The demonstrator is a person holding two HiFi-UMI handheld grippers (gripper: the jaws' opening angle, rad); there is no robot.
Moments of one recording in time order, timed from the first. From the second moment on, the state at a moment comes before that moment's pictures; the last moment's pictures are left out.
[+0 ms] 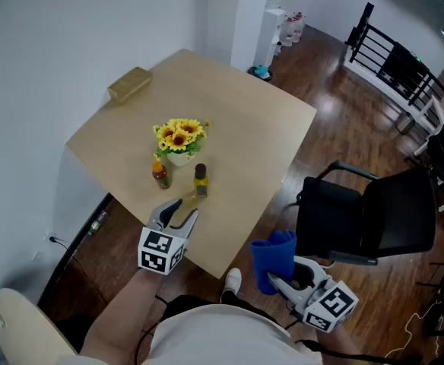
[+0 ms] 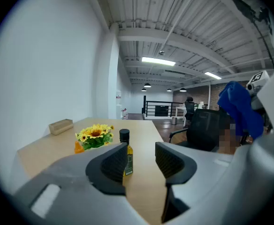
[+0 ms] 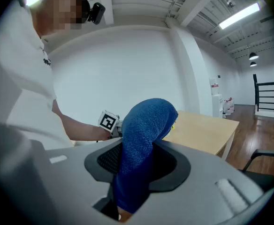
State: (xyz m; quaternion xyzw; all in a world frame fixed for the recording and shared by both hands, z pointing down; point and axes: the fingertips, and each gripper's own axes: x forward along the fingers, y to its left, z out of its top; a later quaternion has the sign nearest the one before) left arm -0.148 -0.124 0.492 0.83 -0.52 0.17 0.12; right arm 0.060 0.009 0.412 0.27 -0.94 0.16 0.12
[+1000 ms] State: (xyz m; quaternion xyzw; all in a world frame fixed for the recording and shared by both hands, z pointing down) left arm -0.117 -0.265 0.525 0.85 -0.47 0.21 0.10; right arm 0.047 -0.132 0.402 0.31 -0.93 0.14 0.14
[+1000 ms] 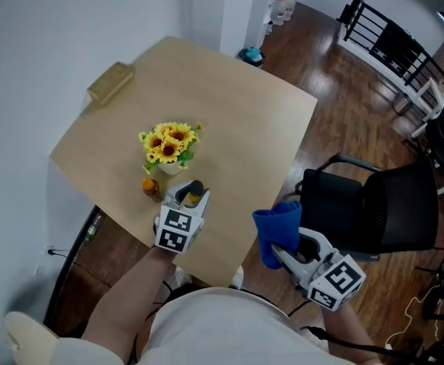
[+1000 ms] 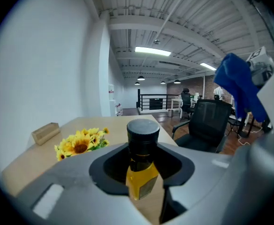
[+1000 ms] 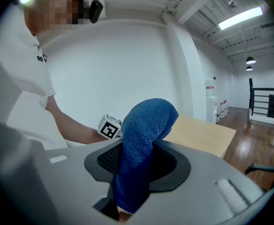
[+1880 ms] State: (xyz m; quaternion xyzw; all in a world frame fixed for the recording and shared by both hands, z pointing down) left arm -0.104 -0.202 0.417 0.91 -0.36 0.19 0.07; right arm -0.045 -0.191 0.373 0.29 -0.94 0.08 0.14
